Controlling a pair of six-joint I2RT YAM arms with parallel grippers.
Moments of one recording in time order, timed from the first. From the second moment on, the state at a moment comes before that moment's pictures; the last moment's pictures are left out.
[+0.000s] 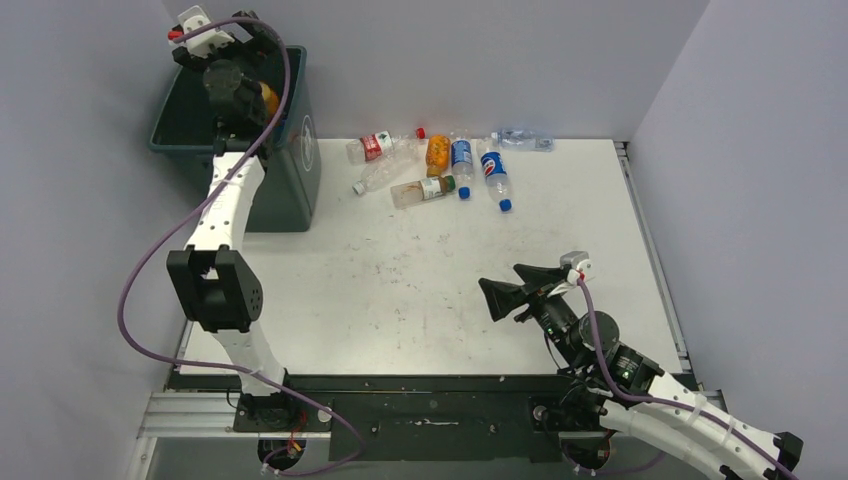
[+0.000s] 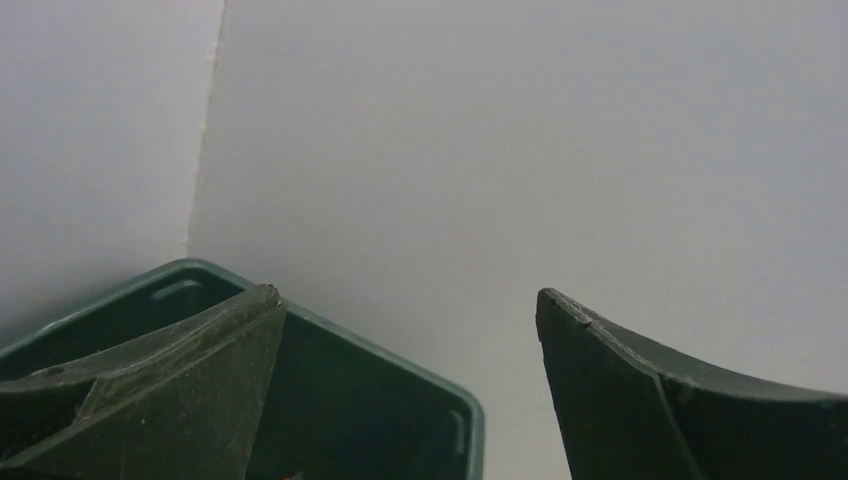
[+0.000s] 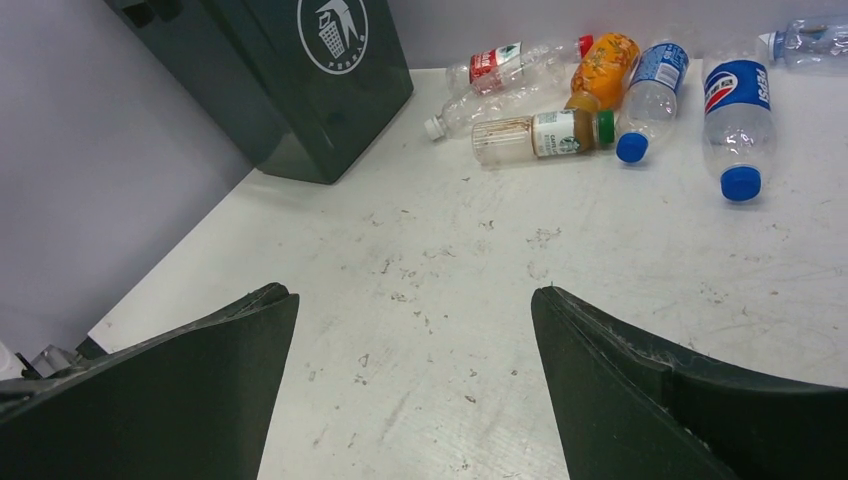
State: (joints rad) left arm -0.01 1.85 1.86 0.43 -0.38 -0.27; right arm 0.97 0.38 0.40 0.03 0.40 0.33
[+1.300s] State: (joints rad) left arm -0.40 0.60 0.54 0.13 0.04 -0.41; right arm 0.33 1.70 0.91 0.48 0.35 0.48
